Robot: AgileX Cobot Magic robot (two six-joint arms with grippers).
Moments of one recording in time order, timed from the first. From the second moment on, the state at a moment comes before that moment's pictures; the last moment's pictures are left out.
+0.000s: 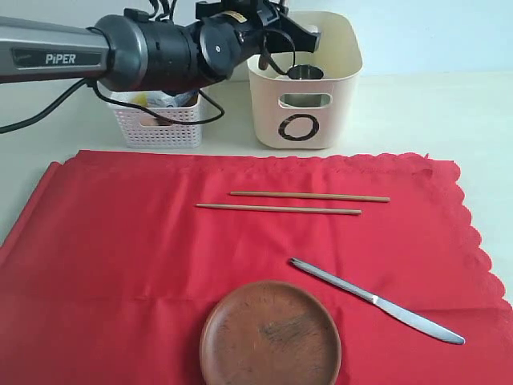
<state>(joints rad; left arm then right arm) -0.66 2.24 -1.70 -0.56 -0.31 0.55 0.19 0.00 -0.01 0.08 0.24 -0.03</state>
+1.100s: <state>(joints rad) -0.62 1.88 -1.68 -0.38 1.01 0.59 0.19 0.00 -0.01 0.08 0.24 -0.03</state>
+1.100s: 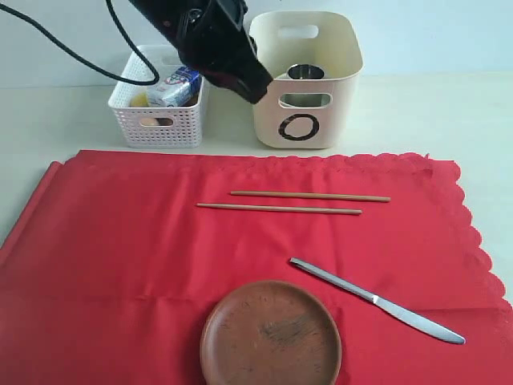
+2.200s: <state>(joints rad) -0.81 1.88 -1.23 -0.52 0.85 0.70 0.19 0.00 -0.01 0.08 0.24 -0.03</state>
